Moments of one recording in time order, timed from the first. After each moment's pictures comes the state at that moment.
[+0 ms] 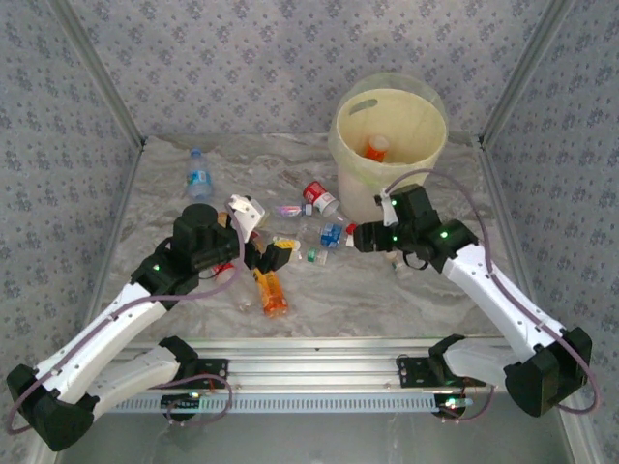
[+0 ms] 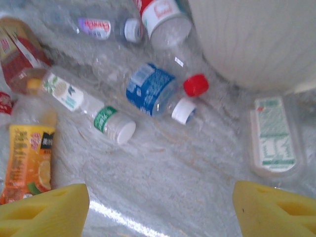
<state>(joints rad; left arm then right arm) -0.68 0.89 0.88 -0.32 0.28 0.04 0.51 1.14 1.03 -0.75 -0.09 0.29</state>
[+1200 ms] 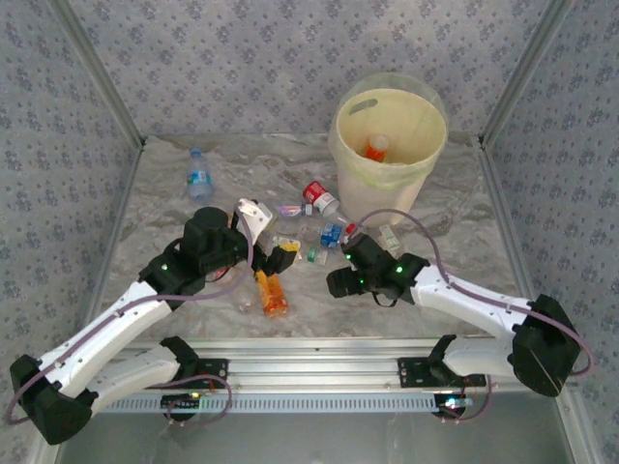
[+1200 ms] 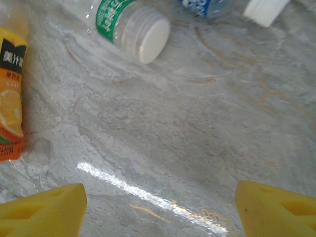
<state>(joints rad) -0.73 0.92 0.86 -0.32 0.17 0.04 0.86 1.22 0.77 -0.56 0.07 0.50</state>
